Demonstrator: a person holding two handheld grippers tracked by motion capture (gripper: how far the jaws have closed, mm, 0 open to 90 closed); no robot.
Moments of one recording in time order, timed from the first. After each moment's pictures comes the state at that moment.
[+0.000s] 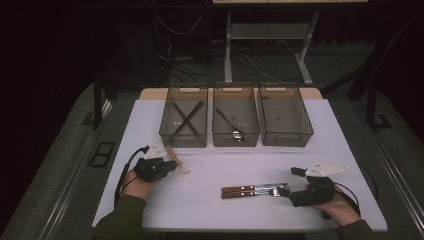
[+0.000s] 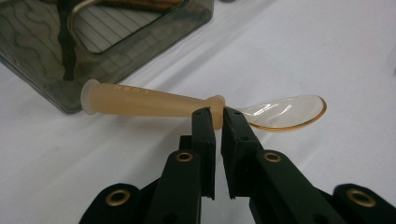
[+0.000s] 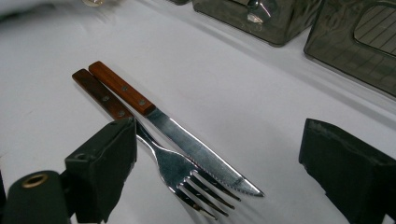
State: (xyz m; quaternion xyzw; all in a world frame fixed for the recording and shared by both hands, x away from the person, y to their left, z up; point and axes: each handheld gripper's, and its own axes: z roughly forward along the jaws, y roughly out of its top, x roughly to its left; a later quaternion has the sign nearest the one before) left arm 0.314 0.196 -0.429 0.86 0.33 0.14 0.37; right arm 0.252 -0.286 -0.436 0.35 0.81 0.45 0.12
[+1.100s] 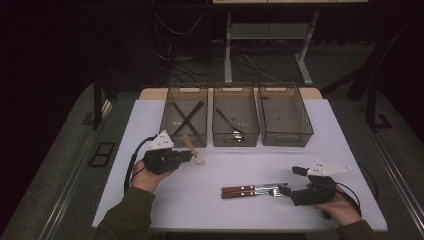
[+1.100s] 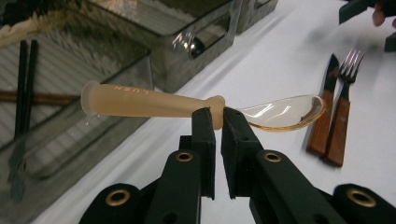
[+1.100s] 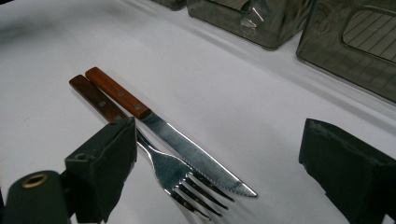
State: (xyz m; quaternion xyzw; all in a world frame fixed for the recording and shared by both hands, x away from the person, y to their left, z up) left arm 0.321 0.159 -0.386 0.83 0.27 0.11 0.47; right arm 0.252 -0.289 -0.434 0.36 0.80 0.46 0.12
